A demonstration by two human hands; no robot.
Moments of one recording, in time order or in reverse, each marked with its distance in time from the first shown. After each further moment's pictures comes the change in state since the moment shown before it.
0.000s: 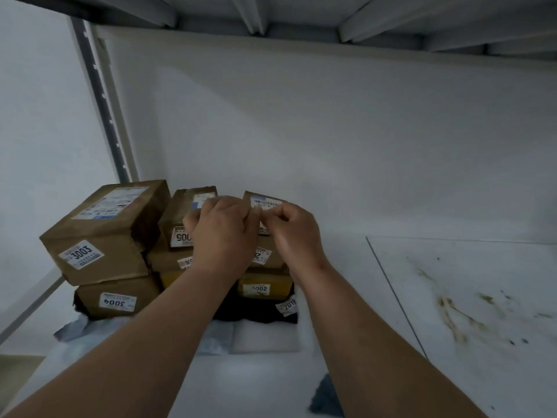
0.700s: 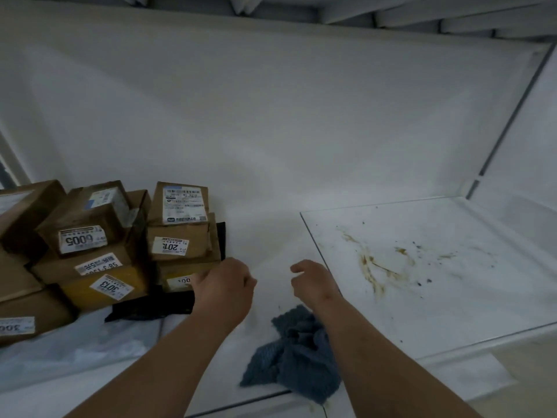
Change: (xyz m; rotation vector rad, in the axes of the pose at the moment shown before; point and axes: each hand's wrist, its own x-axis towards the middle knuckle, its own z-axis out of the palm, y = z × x) left_hand -0.094 0.073 0.091 0.034 -0.602 0.036; right_hand -0.045 0.148 -0.135 -0.435 -0.069 0.575
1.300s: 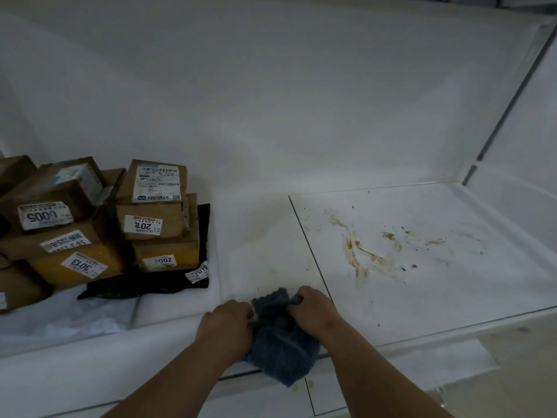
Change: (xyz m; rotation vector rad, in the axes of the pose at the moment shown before) left_hand -0.045 0.015 0.090 0.099 -0.410 0.000; right_hand -0.014 0.089 0.000 -0.219 -0.126 -0.013
